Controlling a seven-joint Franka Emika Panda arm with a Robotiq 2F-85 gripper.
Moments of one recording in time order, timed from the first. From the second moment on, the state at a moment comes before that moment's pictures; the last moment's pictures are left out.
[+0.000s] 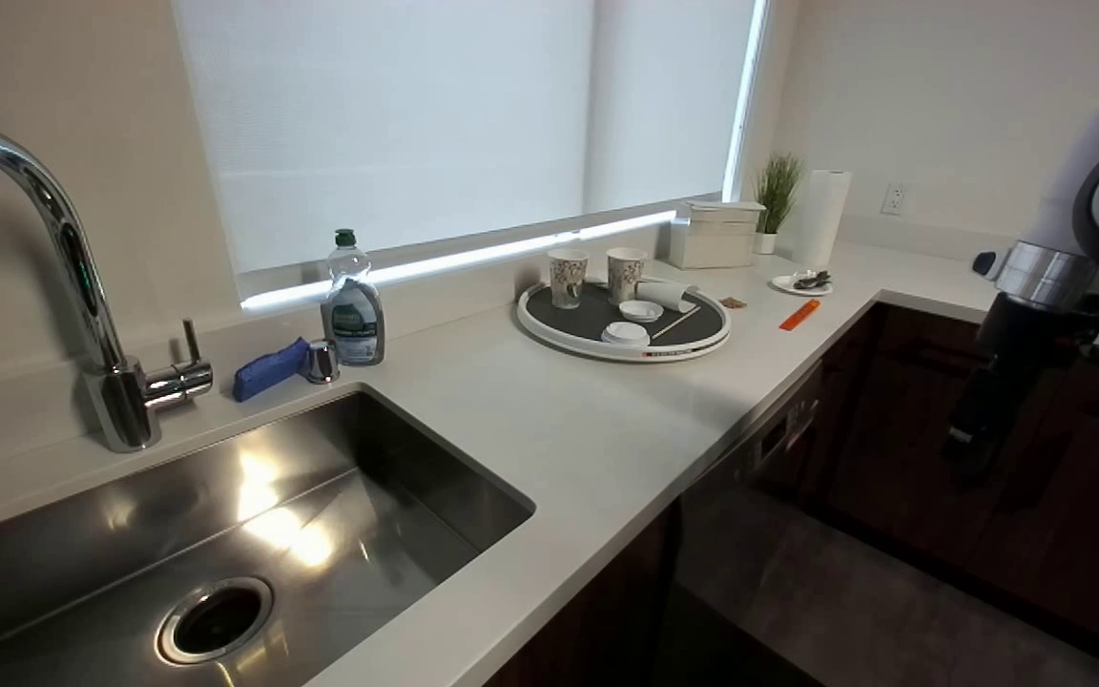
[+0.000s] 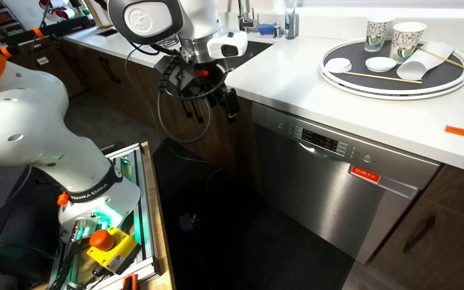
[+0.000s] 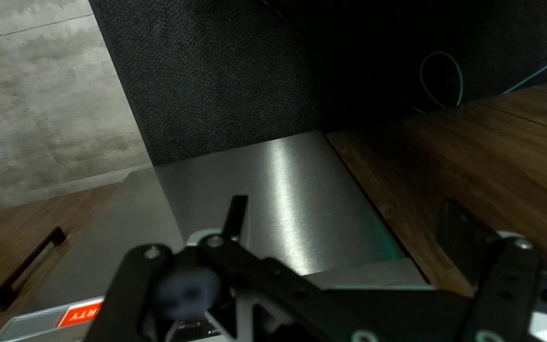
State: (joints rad) arm -0.01 -0.44 -0.13 -2.75 0.02 2.35 -0.37
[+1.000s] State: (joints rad) arm 0.06 -0.12 -0.25 -2.74 0.21 2.87 -0.65
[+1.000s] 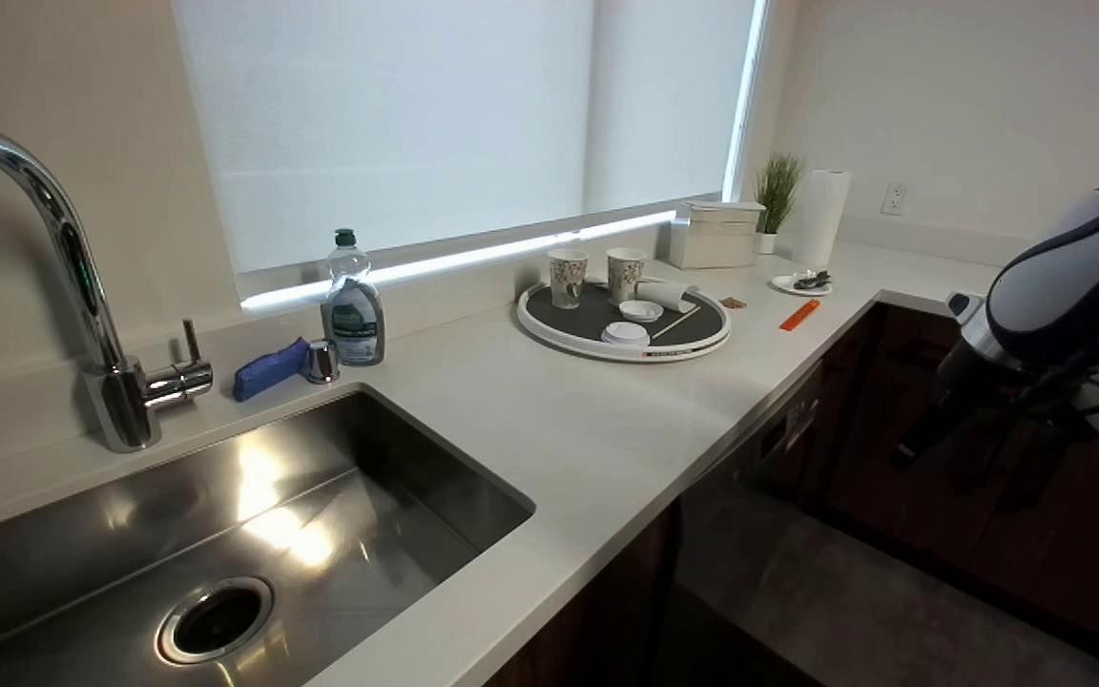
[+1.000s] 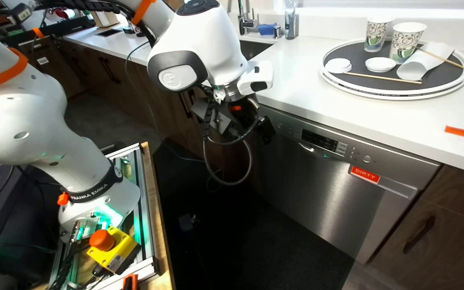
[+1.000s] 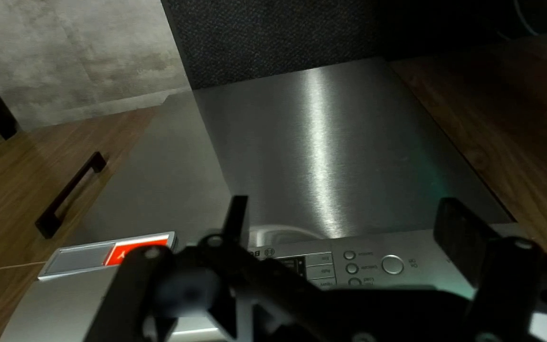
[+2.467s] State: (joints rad) arm 0.14 0.26 -0.20 -2.41 0.60 2.74 -1.25
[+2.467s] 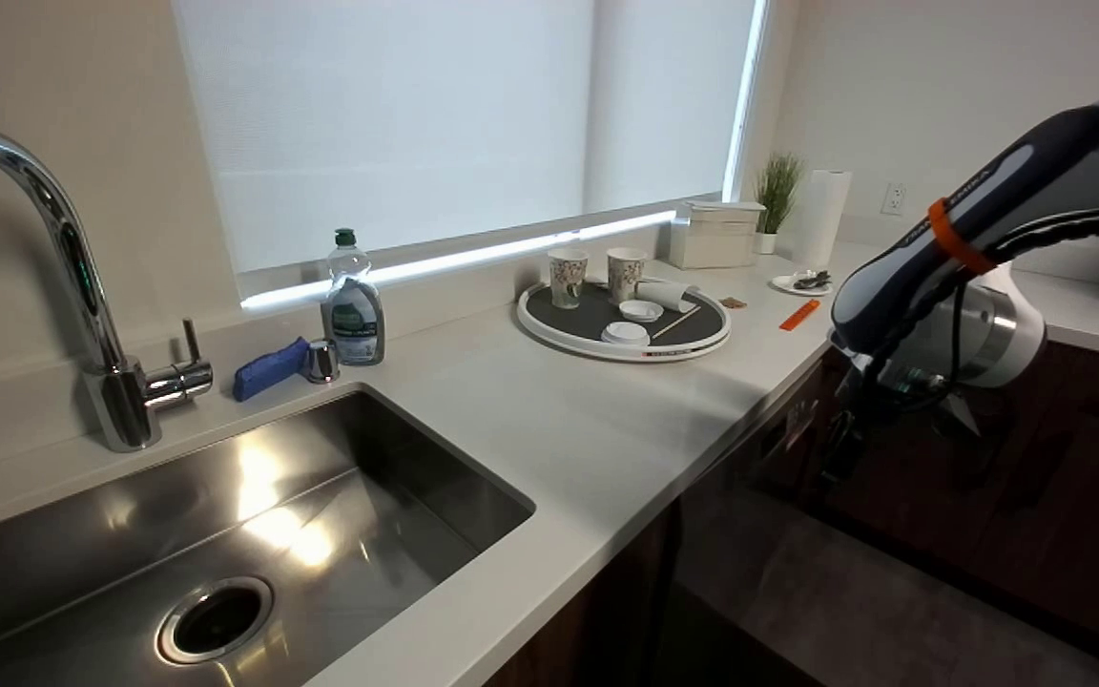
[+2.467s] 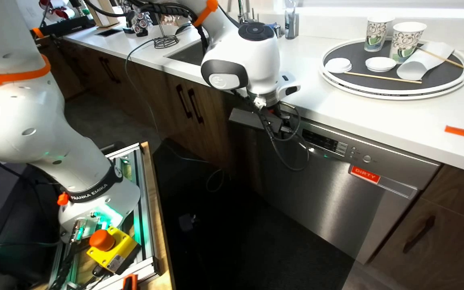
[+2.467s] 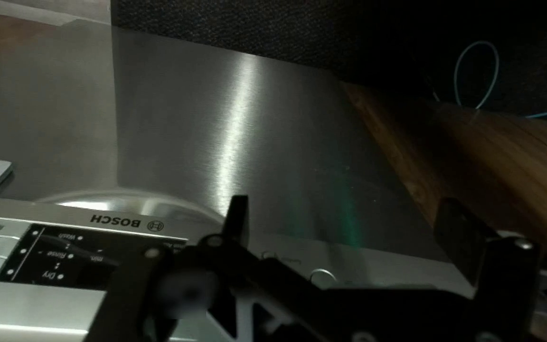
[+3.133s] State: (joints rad) arm -0.07 0.47 0.01 -2.20 0.49 2.72 -1.01
